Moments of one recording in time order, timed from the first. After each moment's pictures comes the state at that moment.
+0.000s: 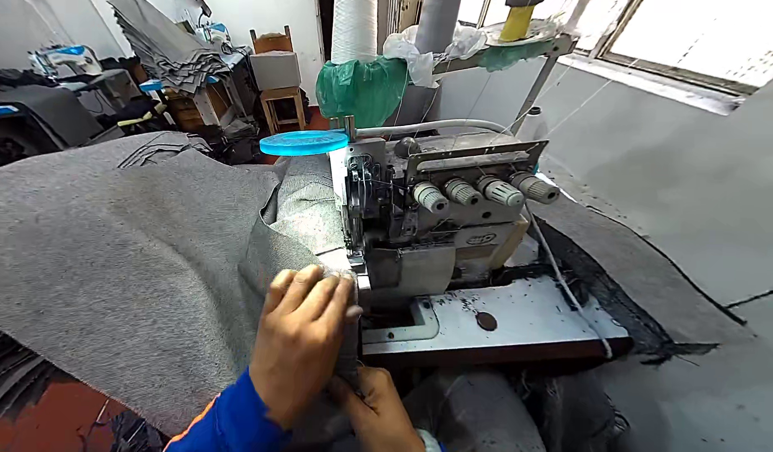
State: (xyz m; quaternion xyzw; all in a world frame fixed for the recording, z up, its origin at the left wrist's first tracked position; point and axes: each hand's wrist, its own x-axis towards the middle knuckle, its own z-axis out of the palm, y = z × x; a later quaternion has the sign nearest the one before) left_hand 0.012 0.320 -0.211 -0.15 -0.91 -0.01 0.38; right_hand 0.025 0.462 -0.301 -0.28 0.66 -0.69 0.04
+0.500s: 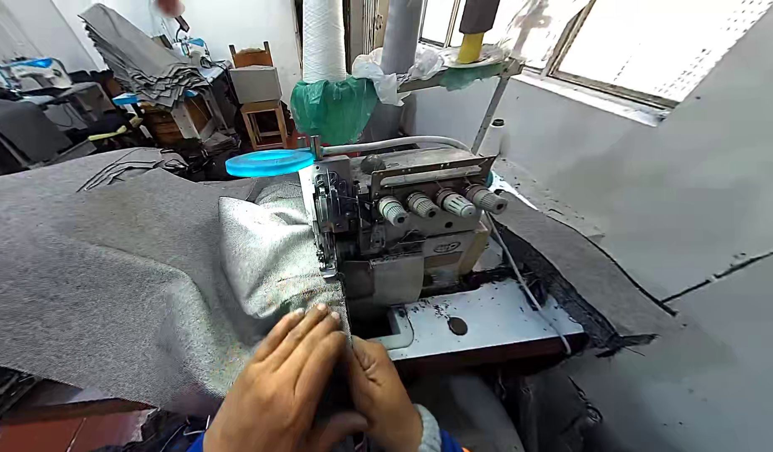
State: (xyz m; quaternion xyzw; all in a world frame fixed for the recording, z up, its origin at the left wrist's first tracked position) left_hand 0.038 0.321 -0.198 -0.28 -0.91 -0.10 0.28; right_hand -0.009 0.477 -0.268 -0.29 0.60 -0.74 0.02
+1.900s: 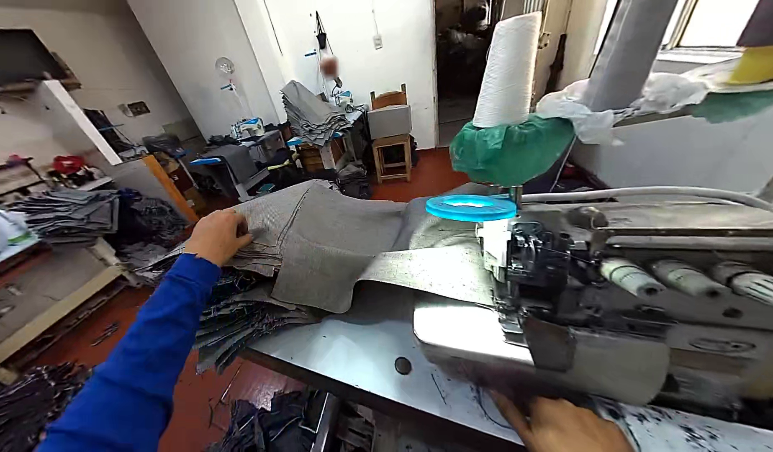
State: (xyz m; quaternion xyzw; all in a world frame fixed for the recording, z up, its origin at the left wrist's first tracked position) left_hand 0.036 0.016 -0.057 0.22 -0.96 0.10 0.14; right_hand -0.060 0.494 -0.287 -0.22 0.96 -0.14 0.12
